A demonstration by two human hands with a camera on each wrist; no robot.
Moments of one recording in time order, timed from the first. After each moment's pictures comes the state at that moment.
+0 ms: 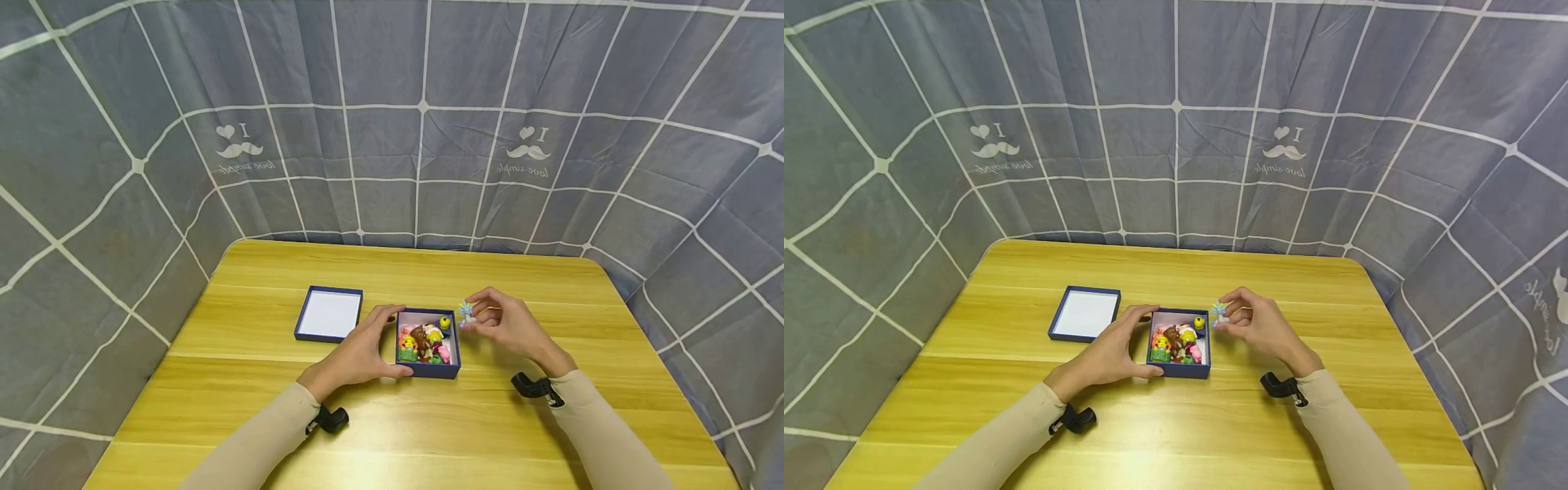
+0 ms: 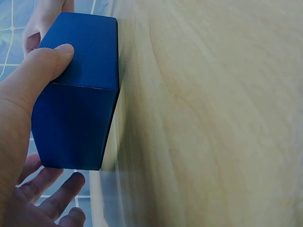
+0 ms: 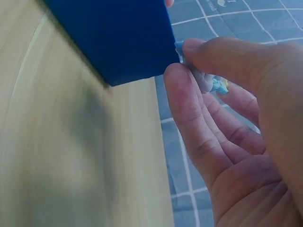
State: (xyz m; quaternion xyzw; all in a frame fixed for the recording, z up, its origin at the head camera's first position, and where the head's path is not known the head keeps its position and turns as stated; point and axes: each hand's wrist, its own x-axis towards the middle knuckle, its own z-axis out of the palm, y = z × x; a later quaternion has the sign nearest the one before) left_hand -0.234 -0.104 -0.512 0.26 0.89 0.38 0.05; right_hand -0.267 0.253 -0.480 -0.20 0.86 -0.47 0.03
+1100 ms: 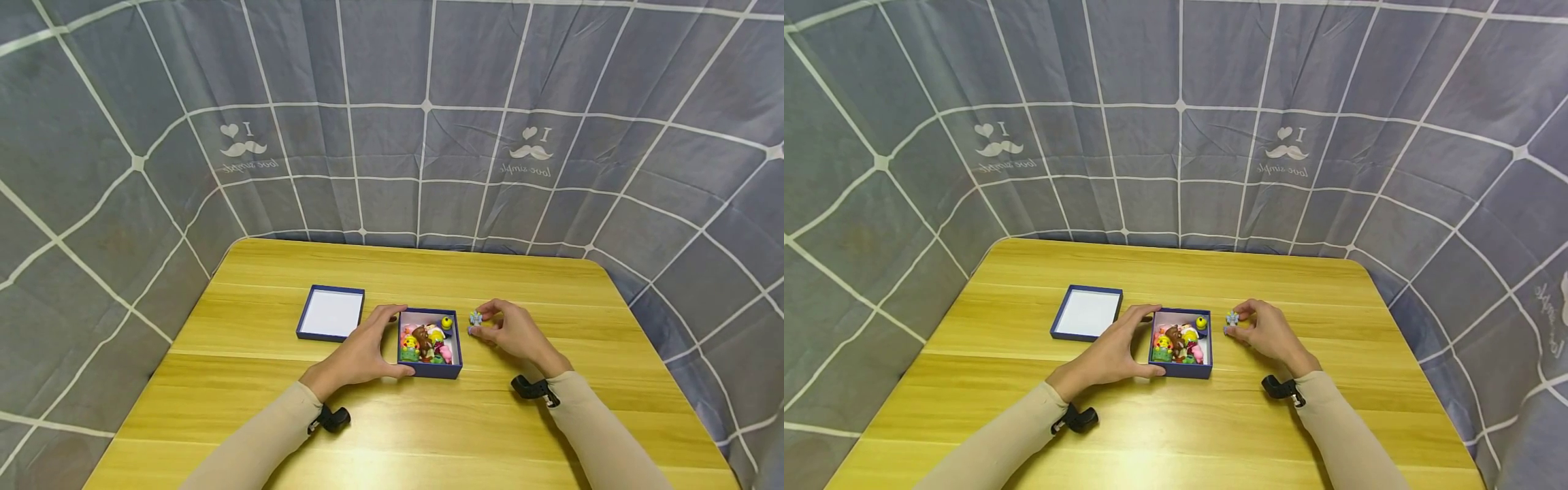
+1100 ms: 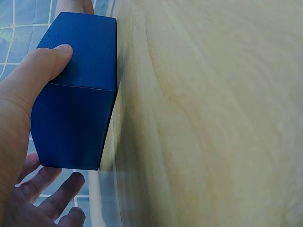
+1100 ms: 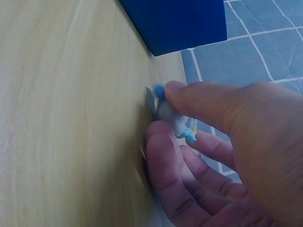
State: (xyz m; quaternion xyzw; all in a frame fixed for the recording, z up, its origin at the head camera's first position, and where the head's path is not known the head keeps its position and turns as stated) left_hand -0.233 -0.105 -0.515 0.26 0.88 0.38 0.06; right_hand -0.277 0.264 -0.514 -0.12 0.93 -0.35 0.03
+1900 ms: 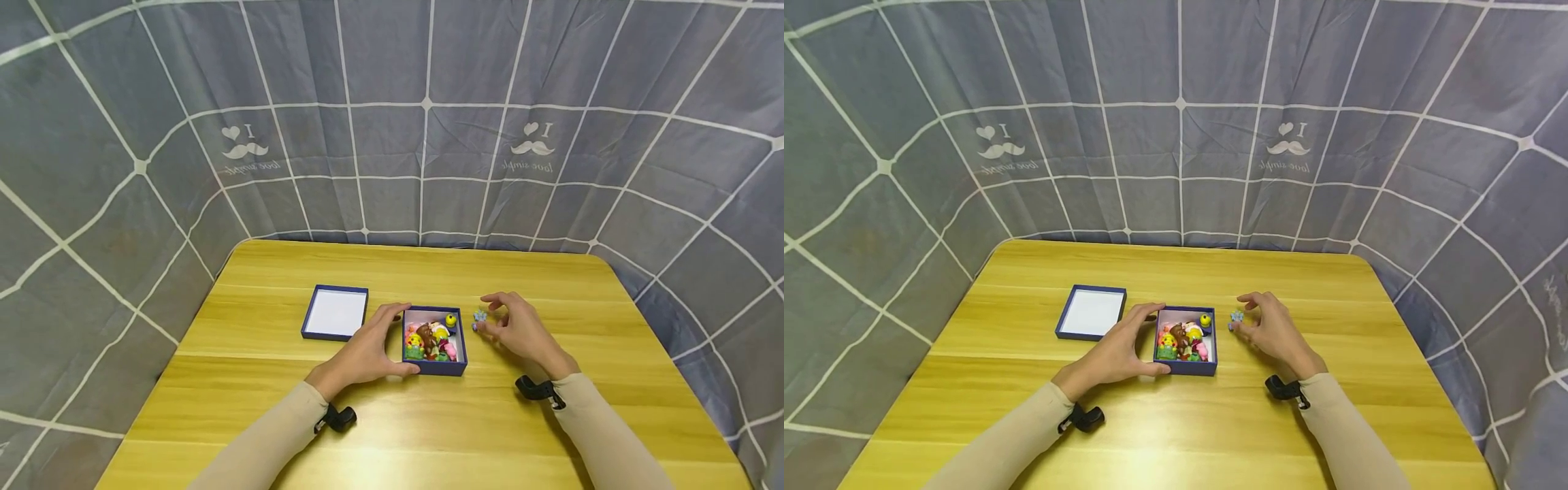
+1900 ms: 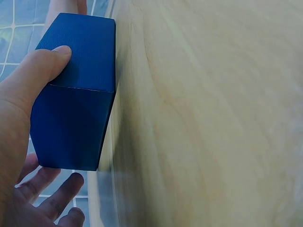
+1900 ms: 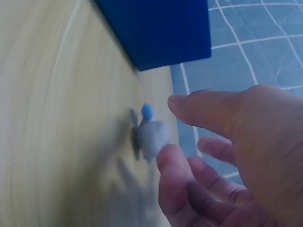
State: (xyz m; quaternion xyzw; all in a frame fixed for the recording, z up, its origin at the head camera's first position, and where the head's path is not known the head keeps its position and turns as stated) left_hand -0.232 -0.103 -0.516 0.26 0.88 0.39 0.05; right_hand -0.266 0.259 -0.504 -0.14 0.94 -0.31 -0.04
